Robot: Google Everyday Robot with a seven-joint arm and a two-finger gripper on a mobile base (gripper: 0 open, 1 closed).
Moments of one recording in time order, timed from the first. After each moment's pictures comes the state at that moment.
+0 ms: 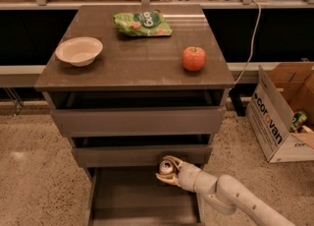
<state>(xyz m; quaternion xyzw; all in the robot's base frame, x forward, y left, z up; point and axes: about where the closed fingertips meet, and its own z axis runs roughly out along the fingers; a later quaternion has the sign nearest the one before) 0.553 -0.054 0.432 -0.46 0.63 0.20 0.59</state>
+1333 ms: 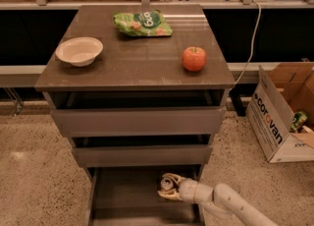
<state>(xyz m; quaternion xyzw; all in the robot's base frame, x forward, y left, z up) 0.539 -0.057 0.298 -0.48 0.63 0.27 0.55</state>
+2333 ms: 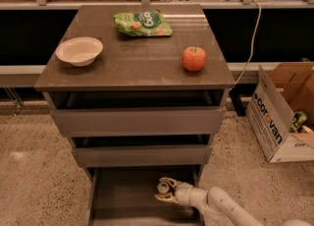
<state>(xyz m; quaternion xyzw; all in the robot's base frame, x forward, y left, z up) 0.545 -0.045 0.237 -0.49 0.61 0.28 0.56</state>
